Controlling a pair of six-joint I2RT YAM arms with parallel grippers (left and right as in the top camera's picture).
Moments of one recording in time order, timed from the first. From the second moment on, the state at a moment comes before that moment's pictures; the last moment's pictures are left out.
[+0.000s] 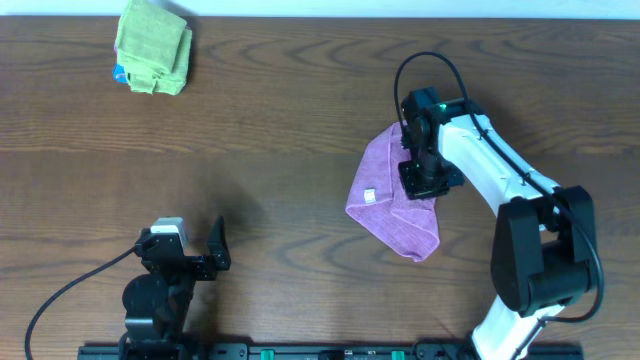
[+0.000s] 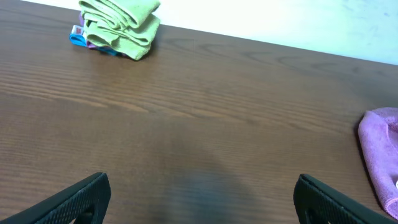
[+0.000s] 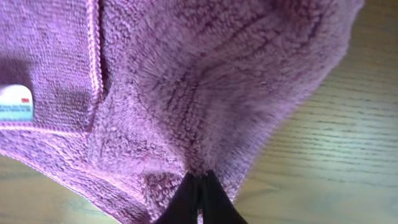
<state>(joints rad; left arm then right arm) -0.04 0.01 0.12 -0.42 0.08 -0.18 0.26 1.91 1.35 -1.14 0.07 0.10</state>
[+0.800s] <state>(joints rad) -0.04 0.01 0.12 -0.42 0.08 -0.18 0.06 1.91 1.35 -1.27 0.28 0.36</state>
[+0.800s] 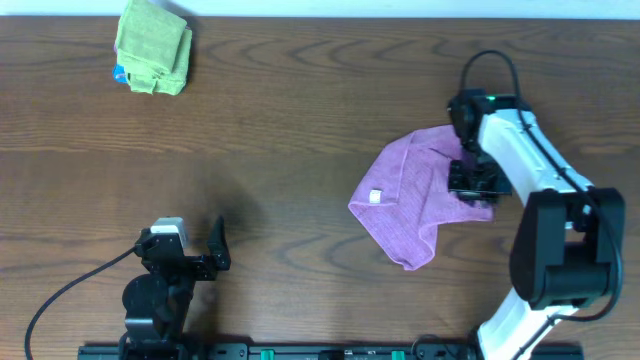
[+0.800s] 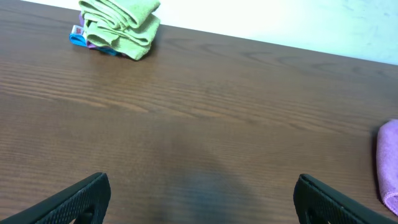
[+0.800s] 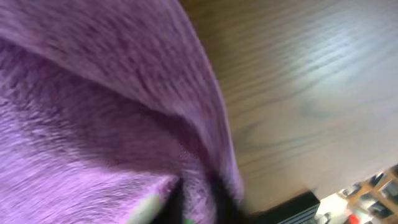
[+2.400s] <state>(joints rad) -0.04 0.01 0.12 -0.42 0.08 -0.18 0.29 1.92 1.32 -1.10 -0.26 -0.09</state>
